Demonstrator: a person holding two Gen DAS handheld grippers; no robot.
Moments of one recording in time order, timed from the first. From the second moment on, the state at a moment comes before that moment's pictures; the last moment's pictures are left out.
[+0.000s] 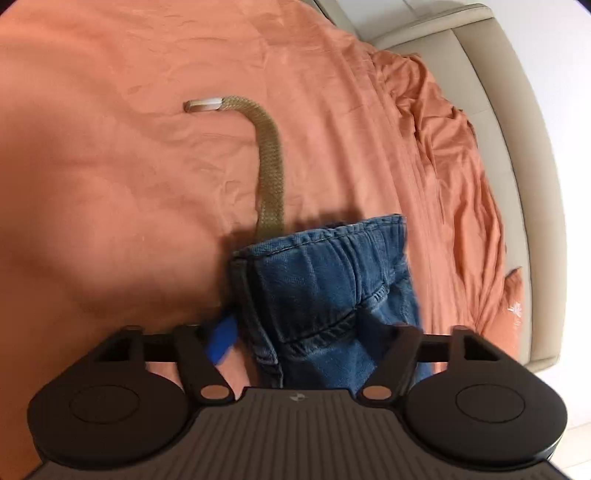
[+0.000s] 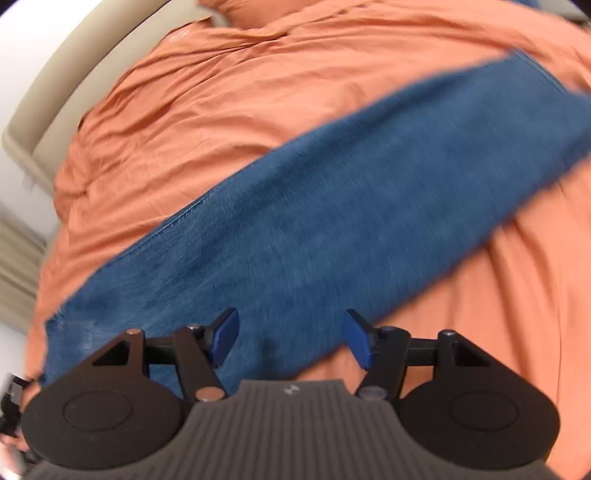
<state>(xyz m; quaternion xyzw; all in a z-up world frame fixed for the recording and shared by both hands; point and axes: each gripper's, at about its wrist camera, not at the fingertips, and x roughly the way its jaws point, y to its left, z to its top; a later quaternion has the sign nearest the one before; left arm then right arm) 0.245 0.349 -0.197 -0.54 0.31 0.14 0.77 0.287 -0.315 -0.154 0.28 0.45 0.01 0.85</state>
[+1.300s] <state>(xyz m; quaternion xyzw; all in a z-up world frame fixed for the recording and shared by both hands) 0.276 0.319 -0.139 -0.23 0.39 0.19 0.87 0.203 -0.047 -0.177 -0.11 0.31 0.27 0.91</state>
